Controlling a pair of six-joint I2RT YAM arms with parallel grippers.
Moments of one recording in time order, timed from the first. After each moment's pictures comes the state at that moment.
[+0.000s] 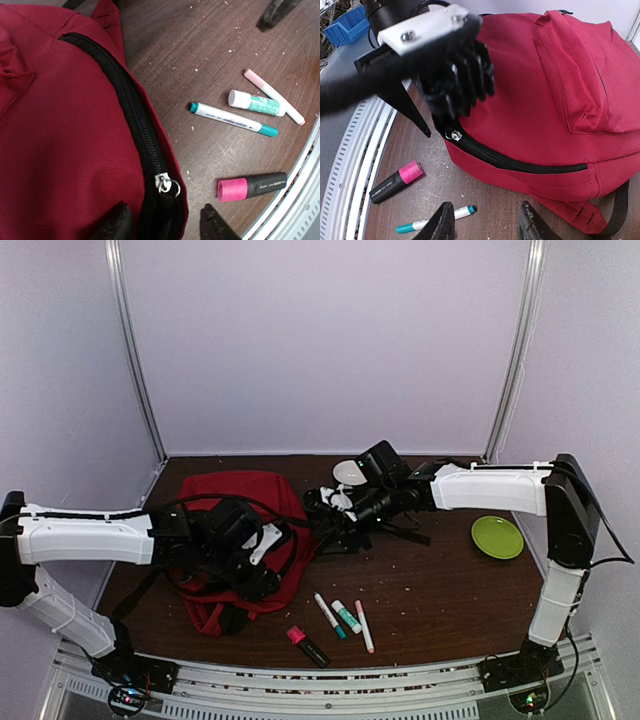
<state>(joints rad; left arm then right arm) -1.02 1.38 0.91 -0.53 -0.05 -0.21 0.78 1.85 1.37 -0.35 -0.74 -0.58</state>
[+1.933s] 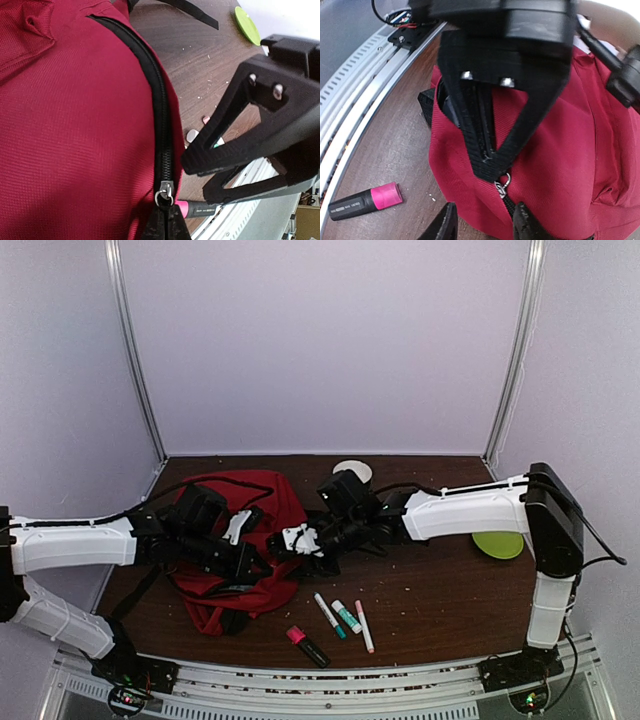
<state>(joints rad) -0.80 1.28 0.74 -0.26 0.34 -0.55 0.98 1.92 1.37 -0.15 -0.55 -0.74</state>
